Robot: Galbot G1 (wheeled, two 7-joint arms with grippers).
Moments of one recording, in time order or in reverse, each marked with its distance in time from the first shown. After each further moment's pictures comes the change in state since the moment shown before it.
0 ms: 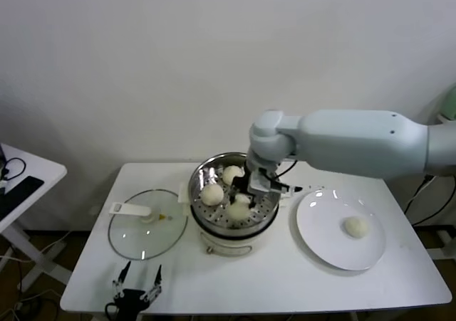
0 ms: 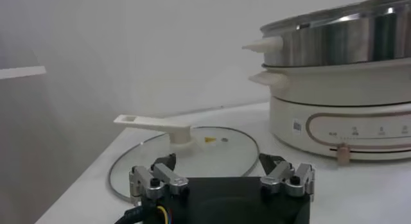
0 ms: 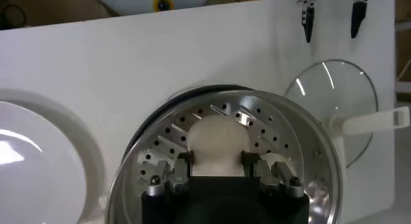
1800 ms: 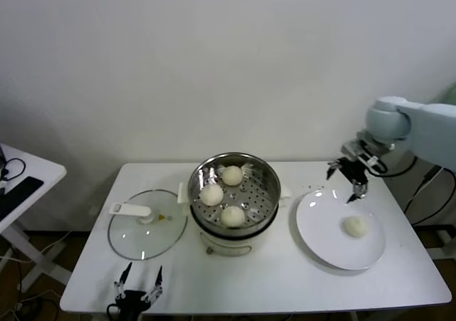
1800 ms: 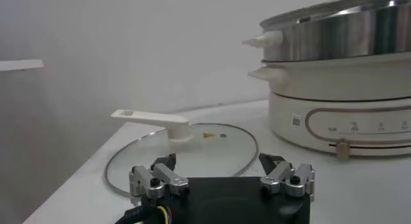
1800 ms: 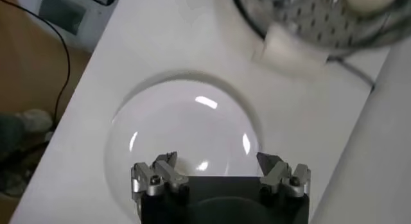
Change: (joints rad) left arm -0.012 0.004 0.004 0.032 -0.013 -0.018 -0.001; right arm 0.139 -0.438 -0.250 -0.204 0.309 -0.281 -0.095
